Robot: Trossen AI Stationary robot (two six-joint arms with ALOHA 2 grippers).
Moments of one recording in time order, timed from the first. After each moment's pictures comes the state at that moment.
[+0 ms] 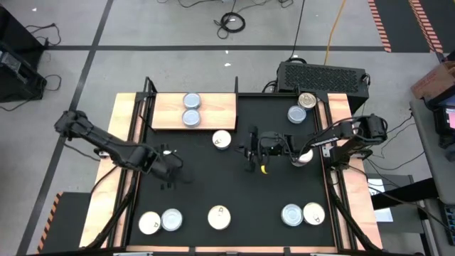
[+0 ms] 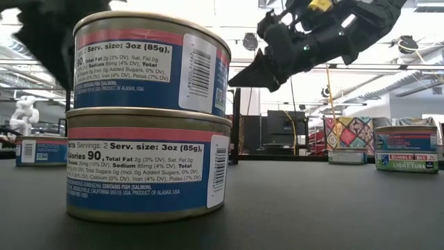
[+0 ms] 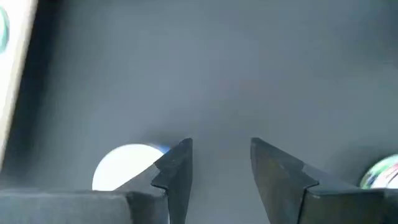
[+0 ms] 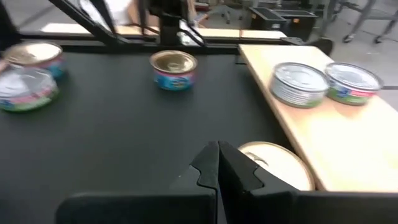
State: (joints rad) left arm -0.41 1.20 0.88 -1.00 -0.24 -0.62; right arm -0.01 1.57 0.73 0.52 0.10 0.01
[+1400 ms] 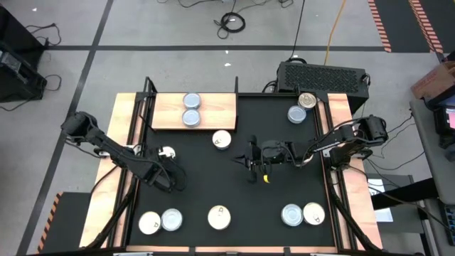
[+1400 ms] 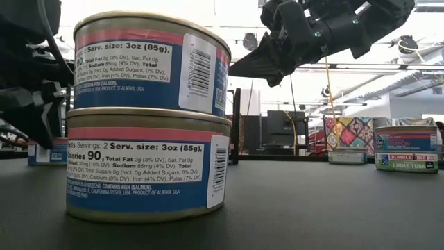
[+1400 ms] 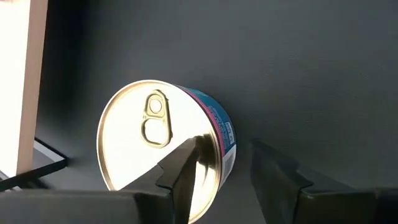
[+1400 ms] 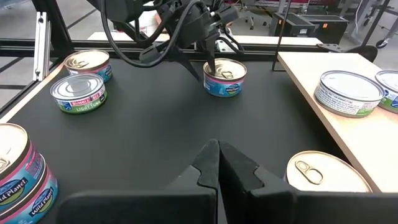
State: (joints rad) left arm -0.51 1.35 0.62 -0.93 -0.43 -0.77; right arm 0.09 1.57 0.73 0.53 0.11 0.04
